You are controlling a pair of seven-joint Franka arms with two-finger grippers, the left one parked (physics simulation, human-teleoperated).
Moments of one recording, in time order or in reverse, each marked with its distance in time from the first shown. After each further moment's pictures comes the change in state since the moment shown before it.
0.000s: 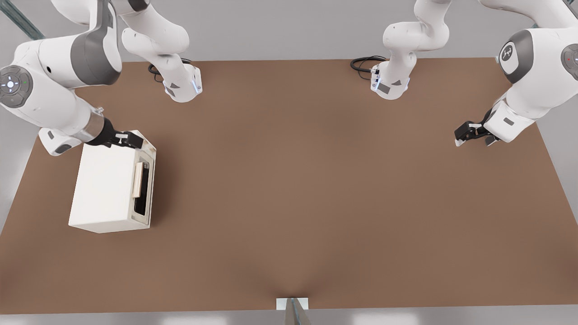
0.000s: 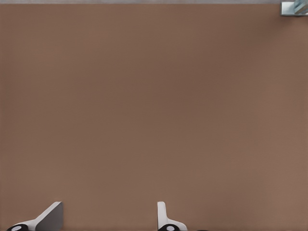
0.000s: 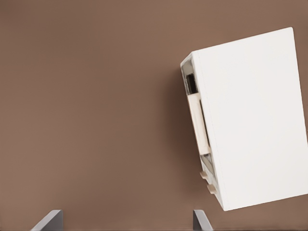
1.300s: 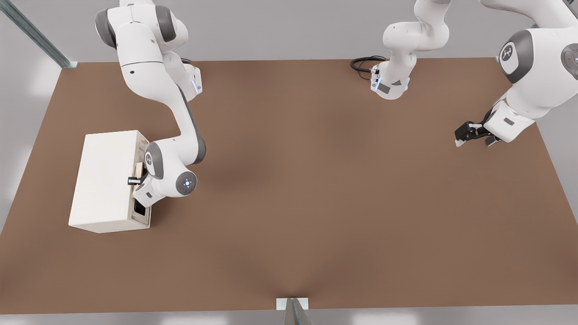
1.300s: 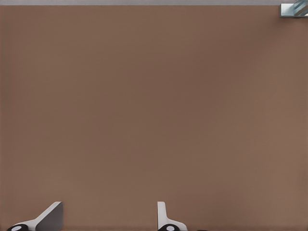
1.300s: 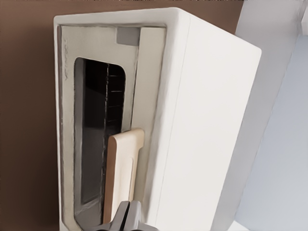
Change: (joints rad) arm 0.450 0.307 -0.337 -0.434 -0.674 0.306 0.096
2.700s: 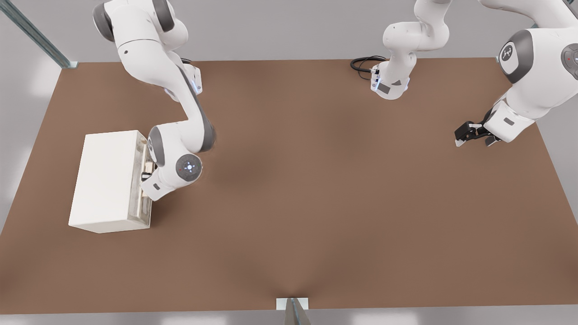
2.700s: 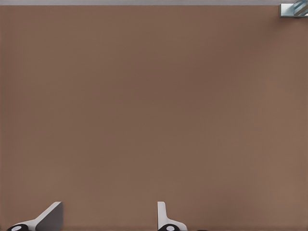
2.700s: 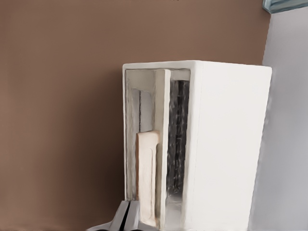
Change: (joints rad) arm -0.041 -0.120 0.111 0.151 0.237 -0.060 0.021
